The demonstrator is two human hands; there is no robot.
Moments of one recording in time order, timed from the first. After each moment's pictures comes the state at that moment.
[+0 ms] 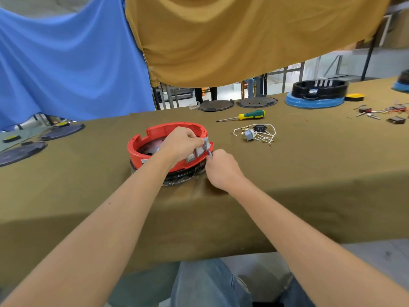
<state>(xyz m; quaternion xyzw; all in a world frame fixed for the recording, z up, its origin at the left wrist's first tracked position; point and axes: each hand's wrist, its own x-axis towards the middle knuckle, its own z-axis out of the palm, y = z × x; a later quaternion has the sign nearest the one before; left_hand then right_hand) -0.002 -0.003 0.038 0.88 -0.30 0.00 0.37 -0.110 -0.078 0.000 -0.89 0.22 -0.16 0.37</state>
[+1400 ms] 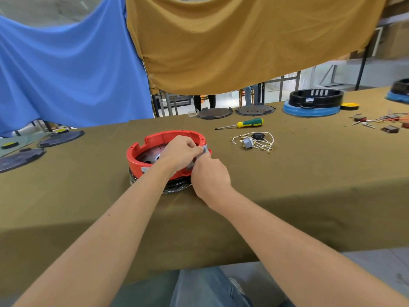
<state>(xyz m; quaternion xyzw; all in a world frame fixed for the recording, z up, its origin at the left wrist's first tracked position) -0.007 0.003 0.041 0.88 -0.32 -0.01 0.36 -0.085 -0.056 -0.008 -0.95 0.21 -0.21 0.09</state>
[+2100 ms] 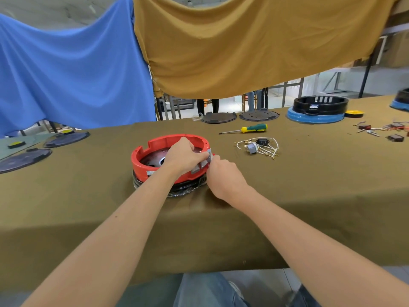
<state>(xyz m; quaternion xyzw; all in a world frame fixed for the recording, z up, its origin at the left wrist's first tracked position) -0.006 0.005 0.041 0.89 -0.29 0.05 0.34 -0.091 -0.085 -0.007 -0.96 0.18 -0.19 0.12</state>
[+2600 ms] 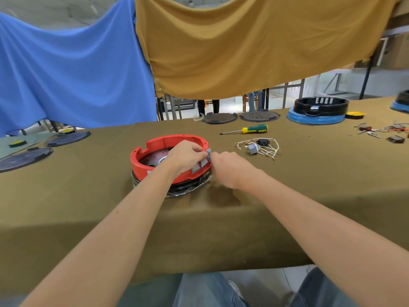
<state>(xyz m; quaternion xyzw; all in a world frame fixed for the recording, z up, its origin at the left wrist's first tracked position) -0.002 0.006 0.045 0.89 -0.33 -0.02 0.31 -0.092 -0.110 0.017 -0.99 0.09 -0.12 0.04</state>
